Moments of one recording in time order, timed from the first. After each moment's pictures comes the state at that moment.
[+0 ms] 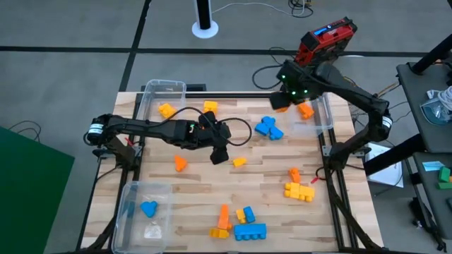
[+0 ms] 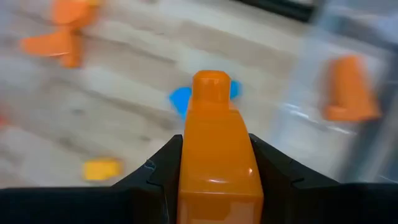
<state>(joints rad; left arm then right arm) -0.05 1.66 1.48 -0.73 -0.47 -0.14 -0.54 1.51 1.68 -1.40 0.06 0.68</state>
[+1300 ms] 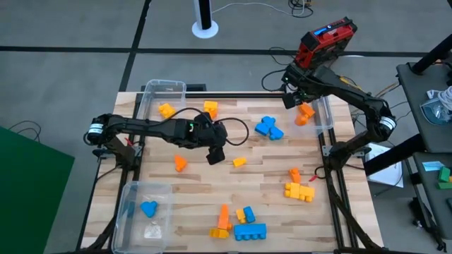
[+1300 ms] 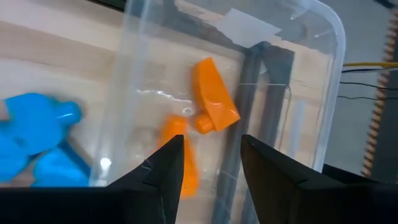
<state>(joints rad) -0.04 1.66 1.48 -0.86 -0.45 -0.21 -0.73 1.49 1.40 -1.37 0.39 0.55</state>
